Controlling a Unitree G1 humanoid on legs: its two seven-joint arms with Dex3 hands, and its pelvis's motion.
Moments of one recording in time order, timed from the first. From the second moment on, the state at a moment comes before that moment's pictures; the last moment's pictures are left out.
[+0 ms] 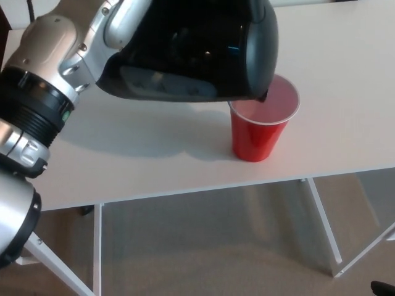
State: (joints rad) left_arm -1.16 0.47 -0.57 0.60 0.79 -0.28 0.43; right_arm 0.11 -0.31 -0.16 0.83 0.05 -0.19 0.21
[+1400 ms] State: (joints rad) left_arm -1.14 0.28 -0.24 0.64 0.74 -0.30 0.43; right_arm 0.12 -0.32 -0.14 0.79 0.04 -0.20 0.20
